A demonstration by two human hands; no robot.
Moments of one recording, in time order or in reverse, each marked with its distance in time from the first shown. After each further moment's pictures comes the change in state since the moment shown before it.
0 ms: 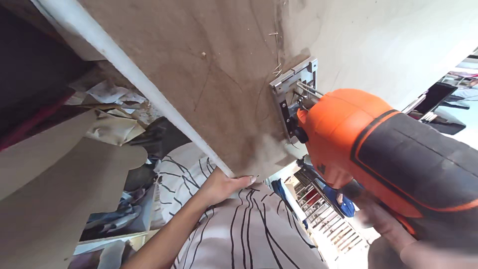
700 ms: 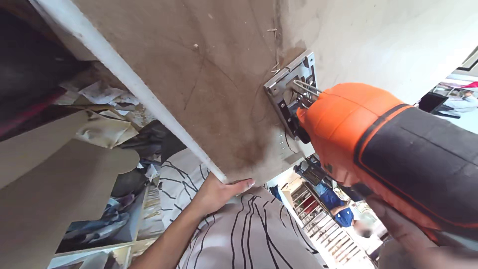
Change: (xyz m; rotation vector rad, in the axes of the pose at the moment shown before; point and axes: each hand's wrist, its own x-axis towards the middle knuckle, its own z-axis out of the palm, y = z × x) left_hand 0.000 -0.012 0.011 -0.048 0.104 0.139; right_hand -0.015 0.040 -0.027 0.100 0.121 -0.066
